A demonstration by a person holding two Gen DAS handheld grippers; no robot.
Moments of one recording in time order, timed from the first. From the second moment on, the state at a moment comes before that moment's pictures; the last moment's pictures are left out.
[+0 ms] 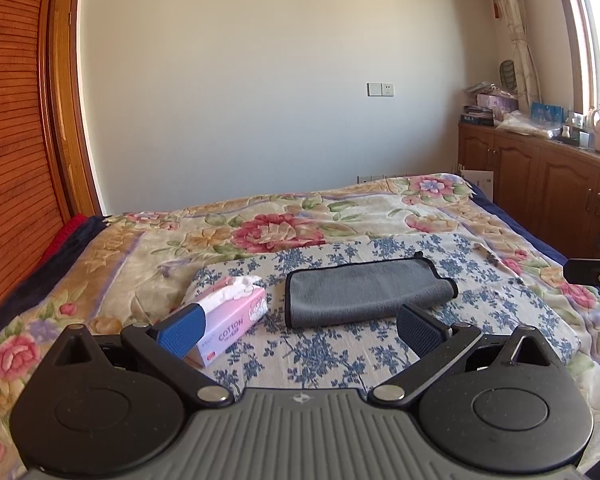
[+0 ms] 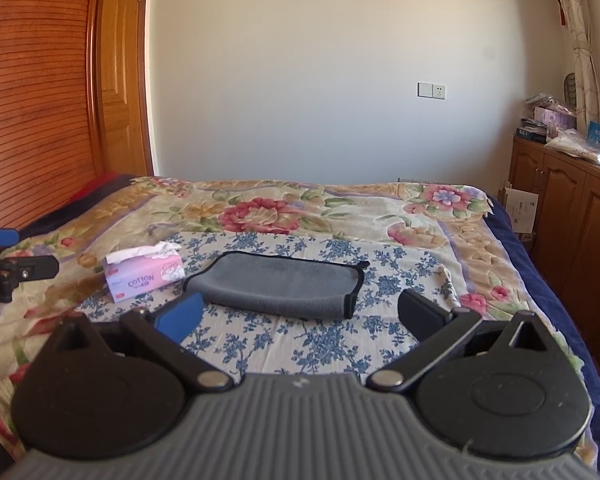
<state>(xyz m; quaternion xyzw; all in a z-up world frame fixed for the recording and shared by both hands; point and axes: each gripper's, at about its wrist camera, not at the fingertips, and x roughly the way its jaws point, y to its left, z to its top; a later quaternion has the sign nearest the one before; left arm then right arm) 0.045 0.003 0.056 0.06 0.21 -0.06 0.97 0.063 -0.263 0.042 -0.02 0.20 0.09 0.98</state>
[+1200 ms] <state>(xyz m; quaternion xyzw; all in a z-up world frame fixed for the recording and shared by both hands) 0.024 0.013 0.006 0.03 0.19 -0.03 0.98 0.039 -0.275 0.001 0.02 0.17 0.05 0.98</state>
